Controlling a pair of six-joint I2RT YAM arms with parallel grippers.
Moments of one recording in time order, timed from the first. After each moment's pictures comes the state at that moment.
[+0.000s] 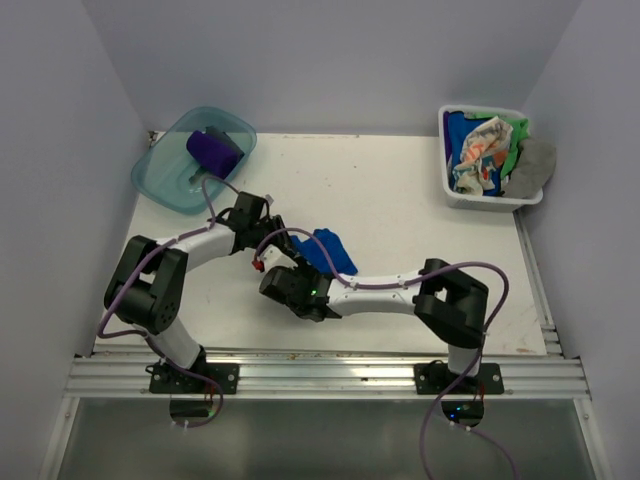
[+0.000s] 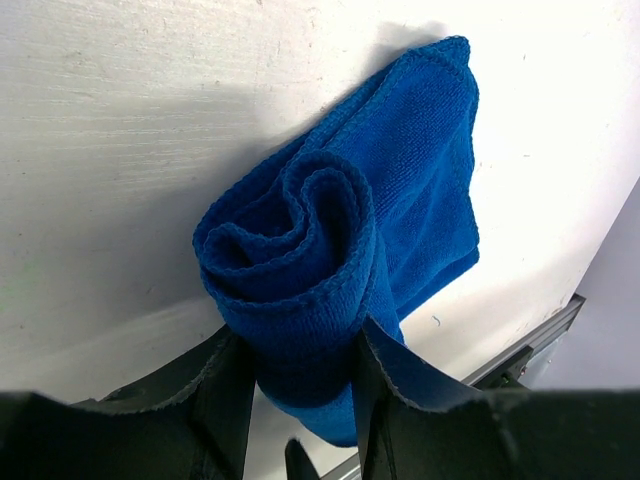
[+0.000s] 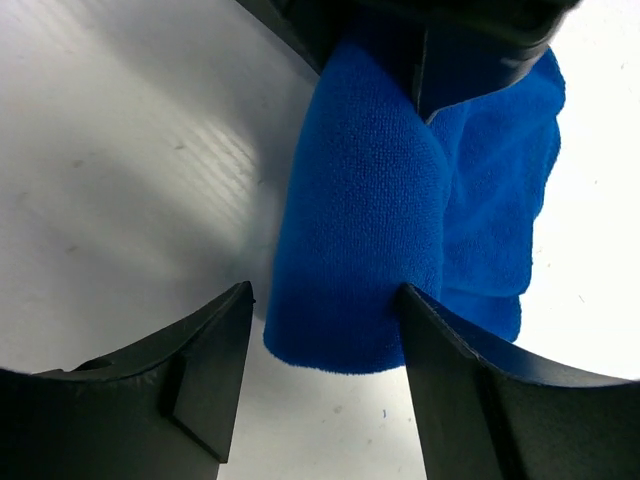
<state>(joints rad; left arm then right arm) -0.37 1.67 0.90 -0.22 0.38 -0.77 1.24 1.85 1.22 -0.35 0.62 0.18</state>
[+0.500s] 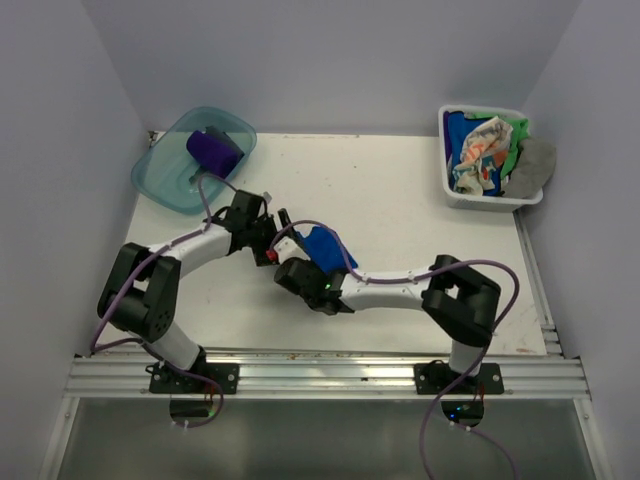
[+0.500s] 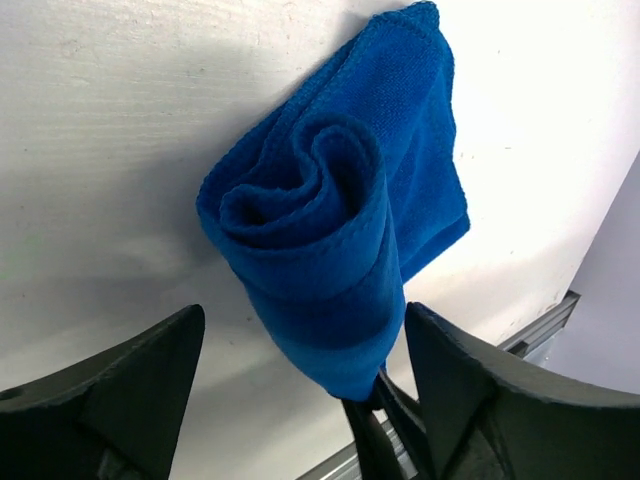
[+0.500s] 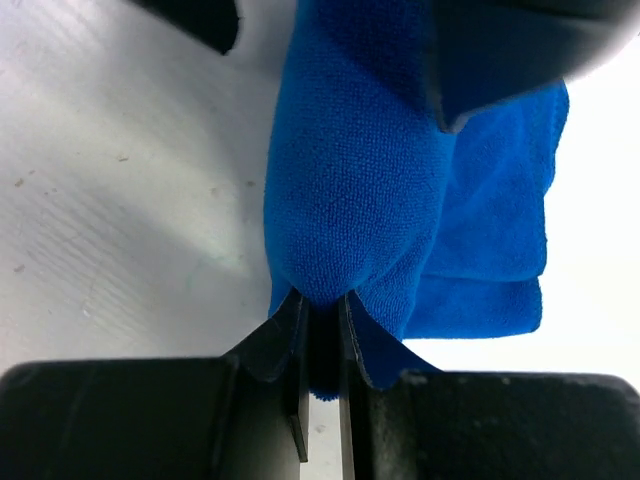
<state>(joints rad) -0.37 1.62 0.90 -0.25 0.38 -0.77 1.19 1.85 1.13 -0.25 0.63 0.19</state>
